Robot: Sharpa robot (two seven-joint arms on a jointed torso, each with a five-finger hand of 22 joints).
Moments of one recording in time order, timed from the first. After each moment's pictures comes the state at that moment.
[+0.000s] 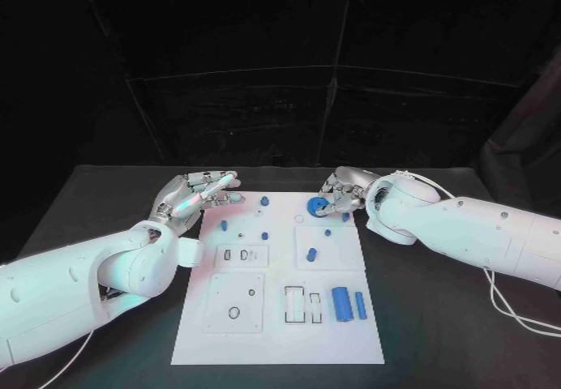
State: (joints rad) left arm 1.18 -0.87 -0.10 1.56 0.05 -0.29 0.58; left_hand 1.37 0.06 0.00 0.05 0.05 0.92 0.22 0.13 0.07 1.00 0.17 0.14 0.07 1.12 0.12 0.22 0.16 0.18 0.97 0.23 0.28 0.11; right arm 1.19 -0.74 0.04 1.37 -1.39 -0.22 -0.29; right_hand 1.30 -0.13 0.04 0.14 0.27 0.89 0.15 0.12 0.07 1.21 0.06 0.94 0.81 1.47 -0.03 1.42 1.22 0.13 1.29 0.08 1.32 0.96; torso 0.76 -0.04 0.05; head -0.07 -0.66
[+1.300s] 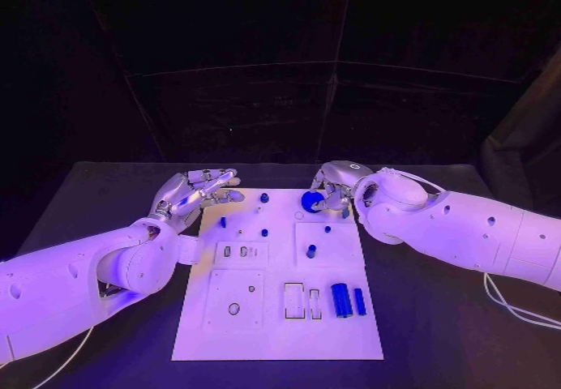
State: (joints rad) left arm 1.18 -0.87 -0.10 1.55 0.05 -0.28 0.57; left_hand 1.36 0.06 0.00 0.05 0.05 0.92 0.22 0.12 0.07 1.00 0.17 0.14 0.07 1.12 0.12 0.21 0.16 0.18 0.97 0.23 0.28 0.11; right arm 1.19 -0.71 0.04 1.41 -1.61 -0.26 -0.32; right_hand 1.36 -0.09 0.23 0.07 0.18 1.01 0.13 0.19 0.07 1.34 0.03 1.19 1.11 1.47 -0.04 1.47 1.31 0.10 1.35 0.07 1.39 1.09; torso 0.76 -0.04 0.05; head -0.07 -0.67
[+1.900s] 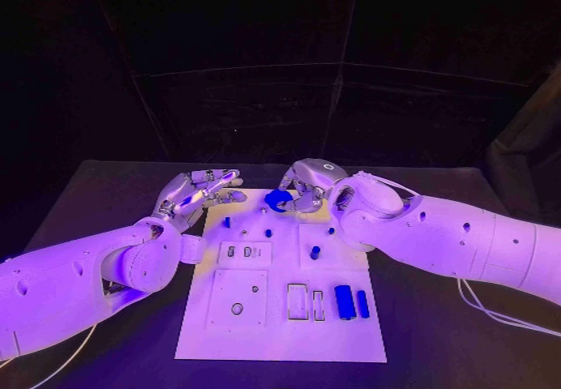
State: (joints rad) left arm 1.18 -0.87 -0.10 1.55 0.05 -0.27 0.56; left_hand 1.36 0.06 0.00 0.05 0.05 0.92 0.22 0.12 0.07 1.00 0.17 0.14 0.07 1.12 0.12 0.20 0.16 0.18 0.97 0.23 0.28 0.11; right arm 1.19 -0.60 0.04 1.44 -1.62 -0.36 -0.30; right_hand 1.27 -0.13 0.27 0.12 0.28 1.03 0.12 0.17 0.07 1.35 0.03 1.19 1.12 1.46 -0.04 1.47 1.31 0.10 1.37 0.07 1.41 1.13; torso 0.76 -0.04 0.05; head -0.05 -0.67
